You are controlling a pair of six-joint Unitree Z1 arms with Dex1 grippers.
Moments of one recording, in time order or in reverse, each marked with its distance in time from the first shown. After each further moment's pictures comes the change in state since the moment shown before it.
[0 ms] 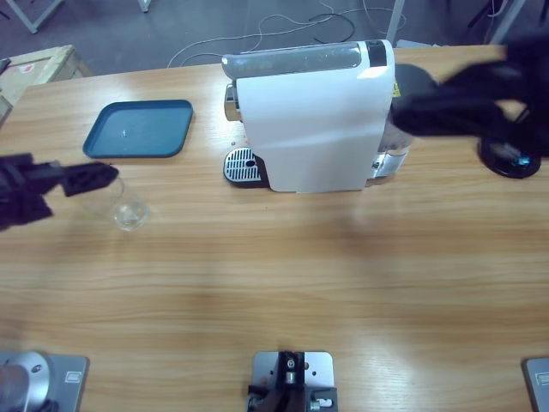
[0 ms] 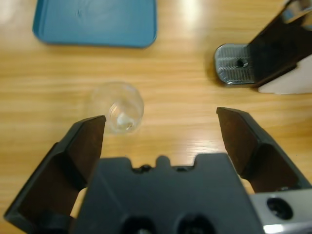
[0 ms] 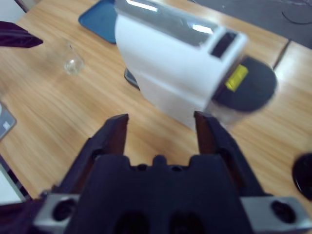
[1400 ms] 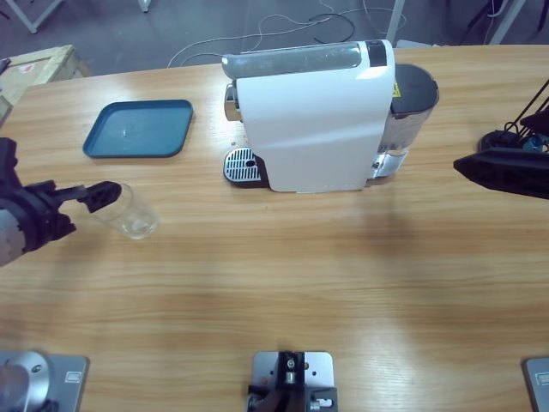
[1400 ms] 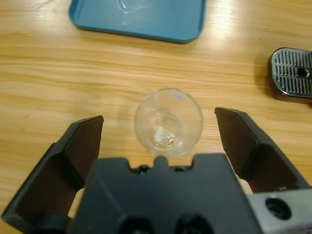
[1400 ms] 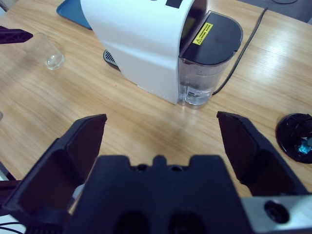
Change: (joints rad) arm 0 -0.032 0.083 0.207 -0.197 0.172 -0.122; arm 1 0.002 -0.132 0.102 0.071 -0.049 0.074
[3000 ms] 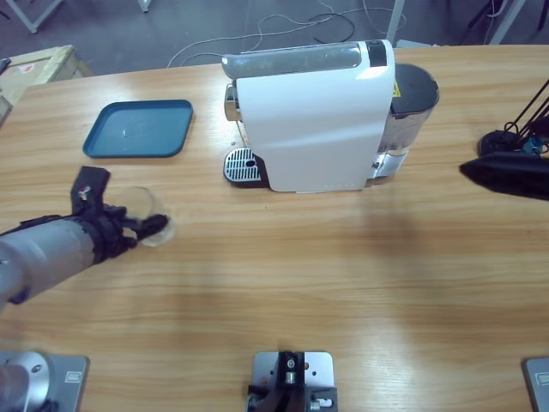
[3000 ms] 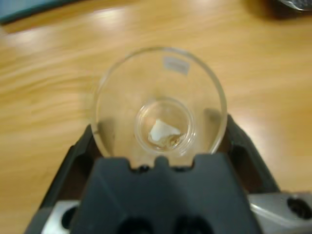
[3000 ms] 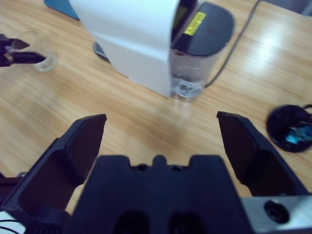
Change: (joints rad) arm 0 -0.002 0.183 0.104 -0.299 -0.182 0.329; arm 1 0.000 0.011 -0.051 0.110 -0.039 0.011
